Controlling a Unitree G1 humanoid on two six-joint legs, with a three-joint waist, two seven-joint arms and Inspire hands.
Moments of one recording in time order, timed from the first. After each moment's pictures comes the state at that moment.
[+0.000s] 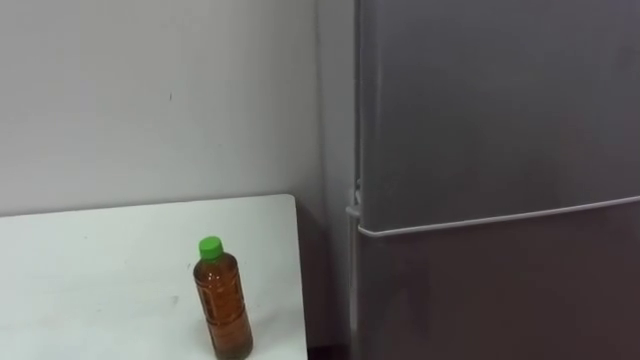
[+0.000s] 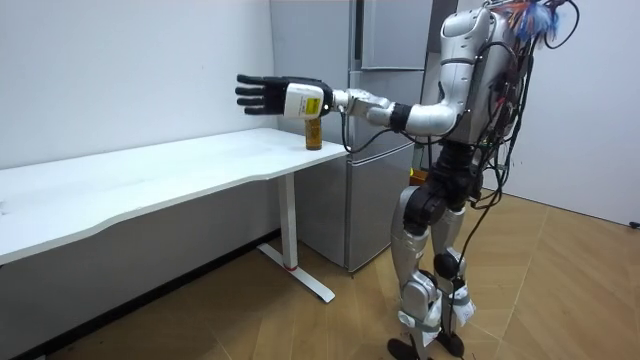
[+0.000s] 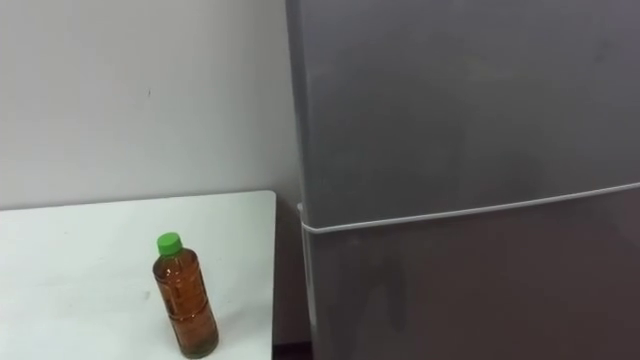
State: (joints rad) left arm 0.14 0.22 0.38 -0.17 -0.52 -0.25 0.75; right arm 0.22 -0.19 -0.06 1.09 0.35 -0.06 0.11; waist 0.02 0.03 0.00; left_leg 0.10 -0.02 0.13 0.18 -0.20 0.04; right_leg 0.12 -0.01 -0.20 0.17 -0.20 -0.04
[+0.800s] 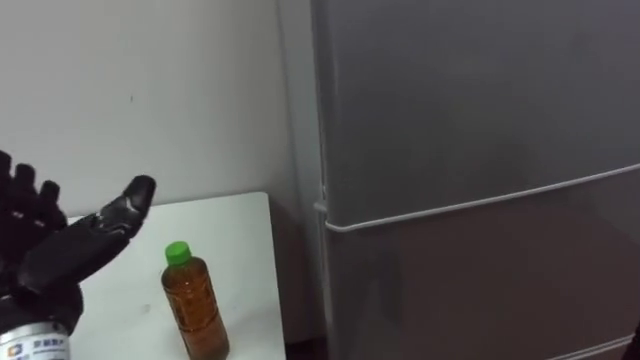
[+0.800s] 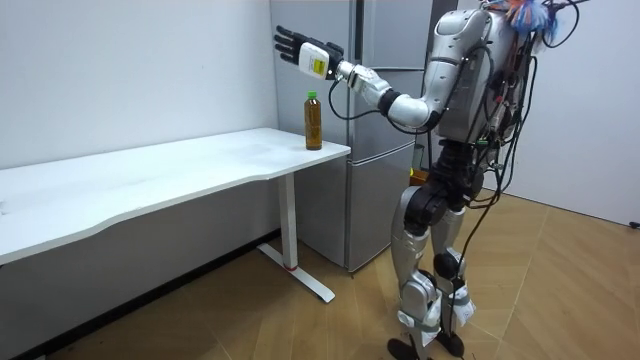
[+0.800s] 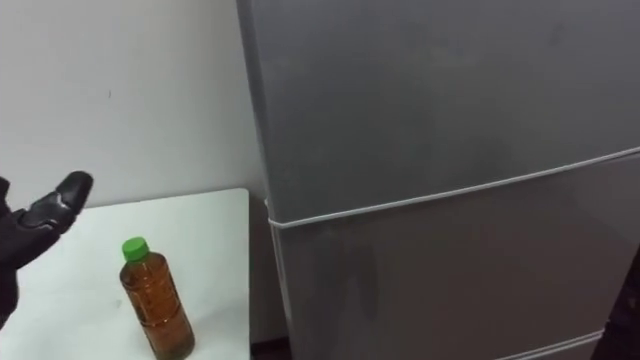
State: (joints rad) left arm -0.09 0.22 0.08 -0.31 -0.51 -0.17 0.36; right arm 0.17 -0.19 -0.02 1.10 0.34 -0.05 0.14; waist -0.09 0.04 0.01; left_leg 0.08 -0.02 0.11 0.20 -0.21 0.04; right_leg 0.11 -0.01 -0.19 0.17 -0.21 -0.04
